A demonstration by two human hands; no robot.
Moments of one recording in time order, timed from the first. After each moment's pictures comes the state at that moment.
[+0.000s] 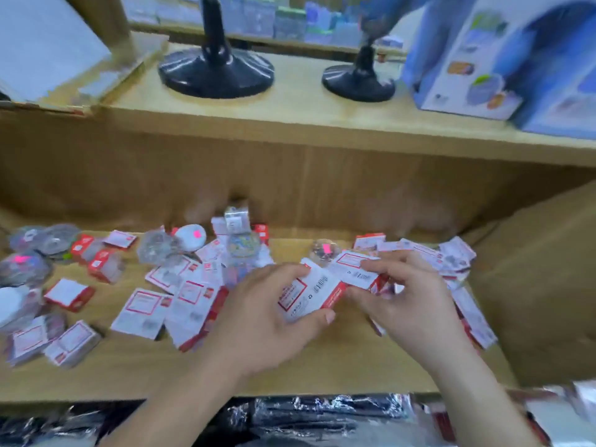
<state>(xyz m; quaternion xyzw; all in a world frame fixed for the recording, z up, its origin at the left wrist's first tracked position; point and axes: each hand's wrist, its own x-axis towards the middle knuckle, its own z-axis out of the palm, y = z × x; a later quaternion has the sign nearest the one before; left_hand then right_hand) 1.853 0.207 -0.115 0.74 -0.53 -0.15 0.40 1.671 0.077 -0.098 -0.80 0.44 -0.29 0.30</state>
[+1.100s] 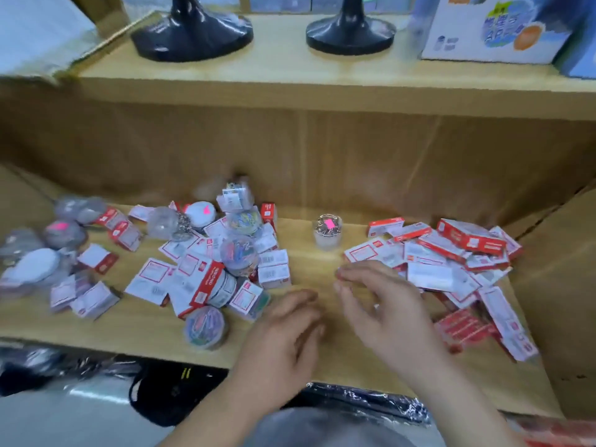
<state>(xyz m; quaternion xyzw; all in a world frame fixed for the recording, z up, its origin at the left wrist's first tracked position) 1.780 0.203 -0.183 0.71 -0.58 -0.08 0.40 1.646 0.062 -0.153 -0.82 0.29 -0.30 0.38</state>
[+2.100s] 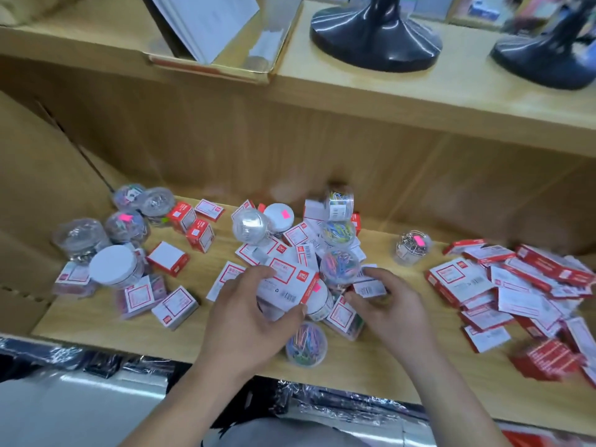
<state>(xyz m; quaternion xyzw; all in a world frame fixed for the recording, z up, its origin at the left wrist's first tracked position) 1.953 0.295 -0.172 0.84 -0.33 -0.15 0.40 1.787 0.119 -0.191 -0.78 0.47 -0.20 0.36</state>
